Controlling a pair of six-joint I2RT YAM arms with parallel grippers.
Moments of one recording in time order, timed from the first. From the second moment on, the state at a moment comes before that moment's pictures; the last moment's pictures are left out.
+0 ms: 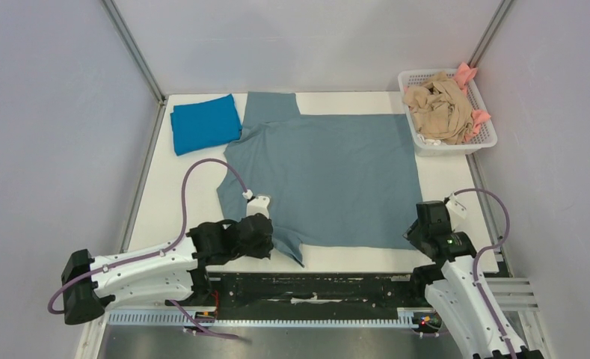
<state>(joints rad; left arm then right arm) -1.16 0.90 0.61 -0.66 -0.32 -0.86 0.14 0.58 0.40 -0.86 0.32 0.80</state>
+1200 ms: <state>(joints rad) -0.93 0.87 0.63 -0.60 -0.26 -0.77 0.14 0.81 0.37 -0.64 0.29 0.67</state>
